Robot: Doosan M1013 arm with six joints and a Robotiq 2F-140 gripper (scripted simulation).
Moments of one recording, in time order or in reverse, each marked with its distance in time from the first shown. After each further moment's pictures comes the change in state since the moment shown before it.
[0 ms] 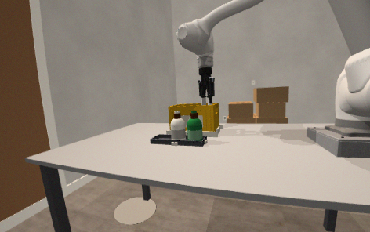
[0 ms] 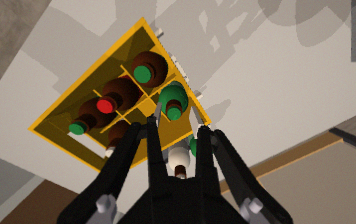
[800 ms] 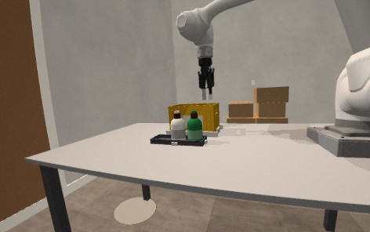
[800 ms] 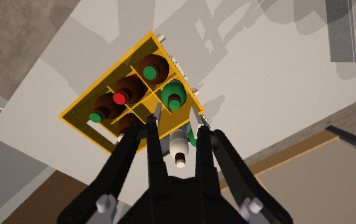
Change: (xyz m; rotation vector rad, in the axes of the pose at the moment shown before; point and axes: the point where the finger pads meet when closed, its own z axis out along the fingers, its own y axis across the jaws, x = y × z) arm 0.003 -0.002 -0.052 0.002 0.002 0.004
